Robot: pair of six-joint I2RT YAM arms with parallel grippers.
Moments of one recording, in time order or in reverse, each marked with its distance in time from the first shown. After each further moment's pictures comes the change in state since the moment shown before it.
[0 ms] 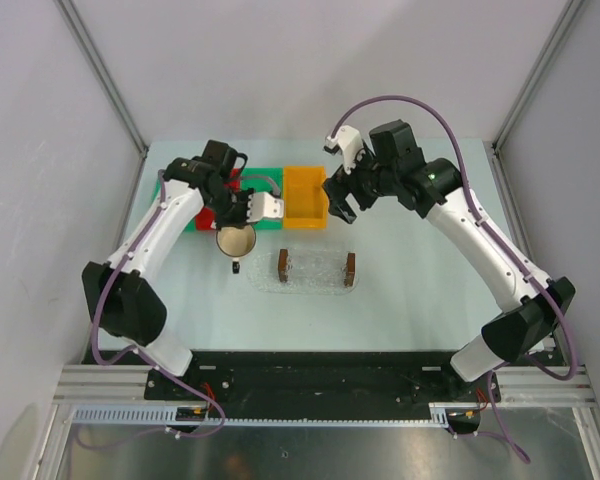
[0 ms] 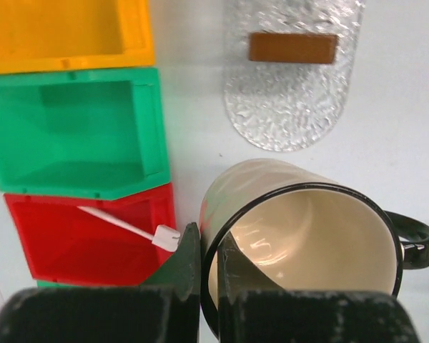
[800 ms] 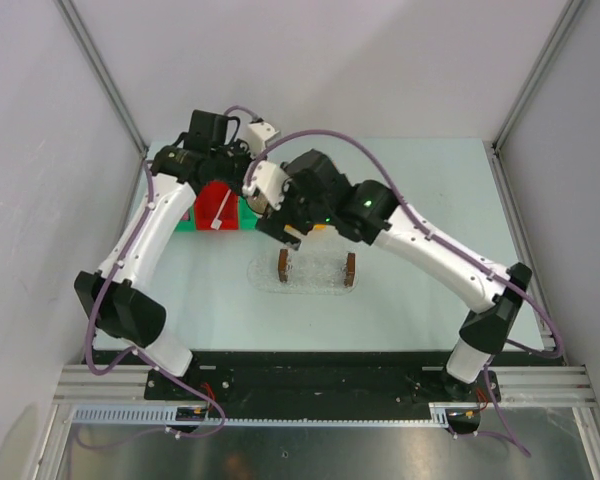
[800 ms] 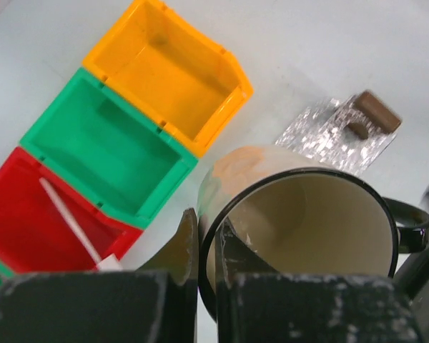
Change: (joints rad) left arm -0.017 -0.009 0.137 0.286 0.093 -0.877; right arm 0.411 0.170 0.163 0.036 0.302 -0.086
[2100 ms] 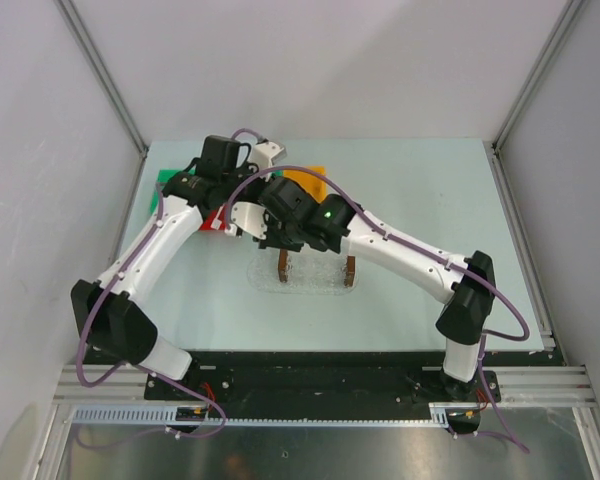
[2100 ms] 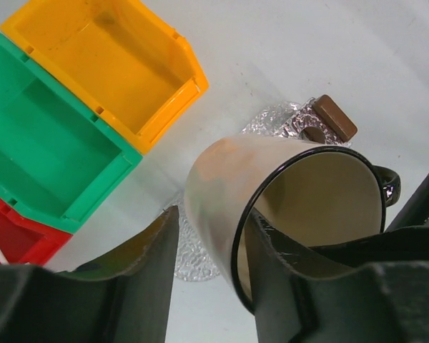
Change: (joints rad) left arm -0.049 -0.107 -0.263 0.179 0.015 -0.167; right arm 0.028 0.112 -0.047 -0.047 0.017 -0.207
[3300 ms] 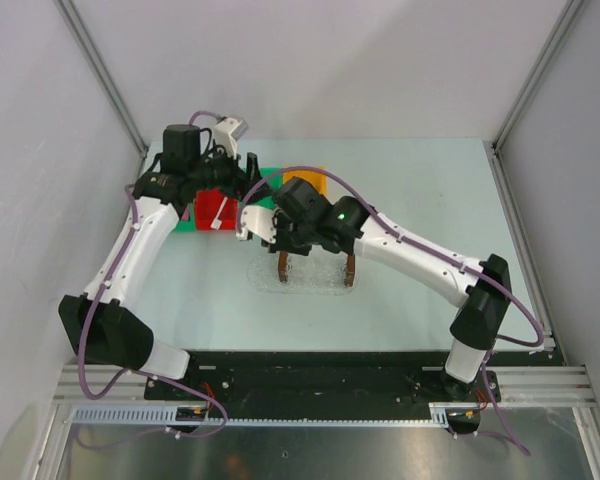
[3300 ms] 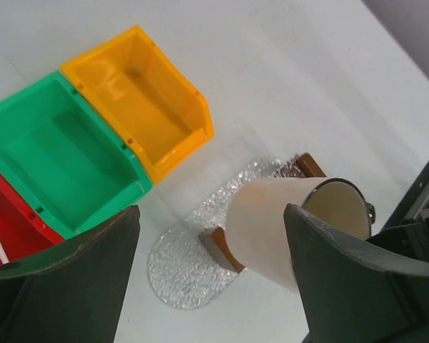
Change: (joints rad) left arm 0.179 -0.052 -0.007 0.156 0.180 -0.177; right arm -0.043 -0.093 -0.127 0.055 -0.128 -0.018
